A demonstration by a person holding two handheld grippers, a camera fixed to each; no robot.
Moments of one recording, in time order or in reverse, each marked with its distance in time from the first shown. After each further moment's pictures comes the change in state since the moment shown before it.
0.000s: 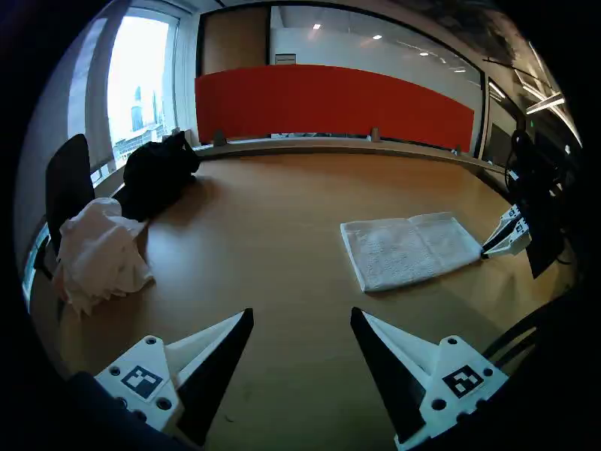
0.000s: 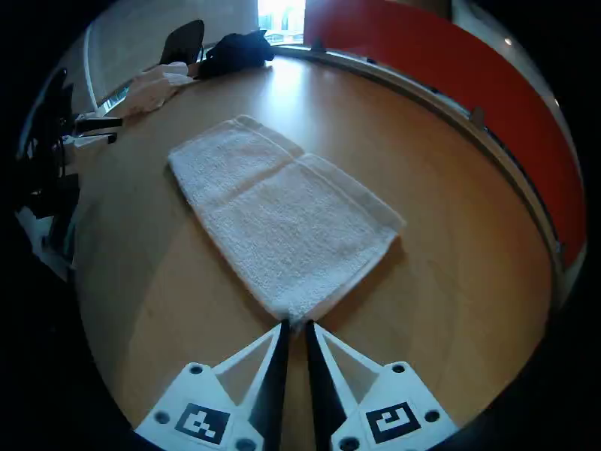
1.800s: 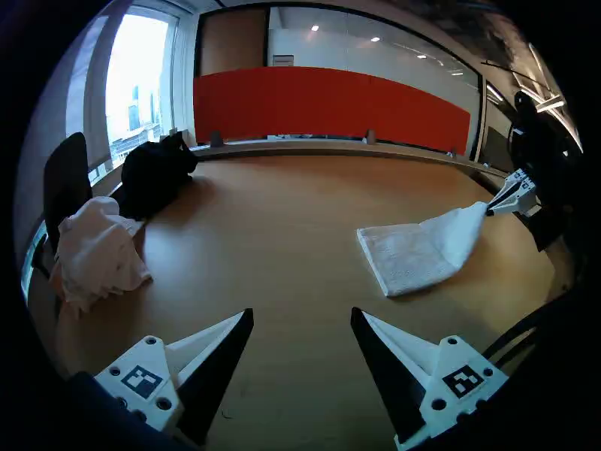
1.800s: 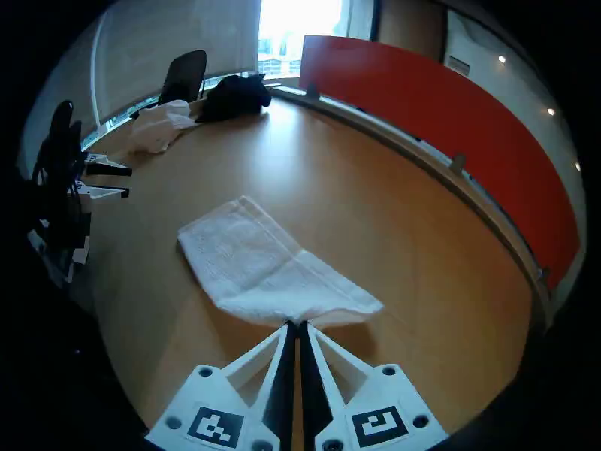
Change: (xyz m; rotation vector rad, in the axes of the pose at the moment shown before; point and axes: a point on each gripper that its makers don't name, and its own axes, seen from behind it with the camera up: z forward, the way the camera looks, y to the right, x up) left arm -0.001 0.006 -0.005 -0.021 0.008 -0.010; right arm 0.076 0.007 -0.067 -0.044 0.152 -0.043
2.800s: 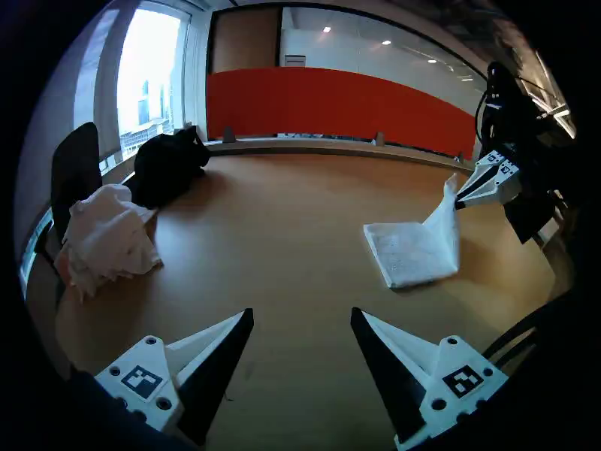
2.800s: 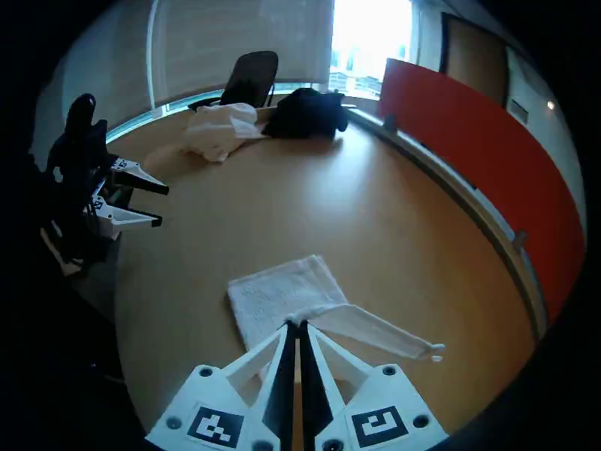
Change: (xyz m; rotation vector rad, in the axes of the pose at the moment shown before) left arm -0.016 -0.005 -0.017 0.035 0.001 -0.043; right arm 0.090 -0.079 0.060 0.226 0.052 -0.211
